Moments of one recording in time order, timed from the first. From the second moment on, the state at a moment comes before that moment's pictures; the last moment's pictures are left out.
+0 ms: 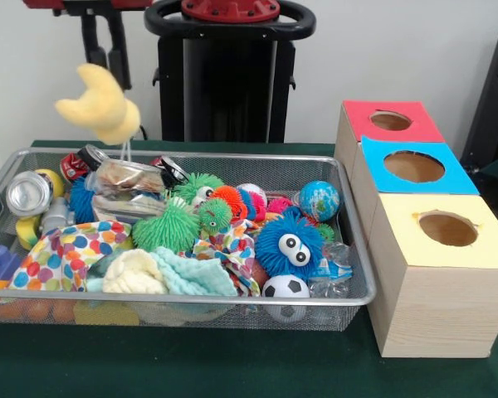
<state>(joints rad) -0.43 -0.69 0.02 1.14 0.02 1.11 1.32</state>
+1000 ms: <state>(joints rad) -0.46 -0.68 0.15 1.21 0.10 1.33 1.32</state>
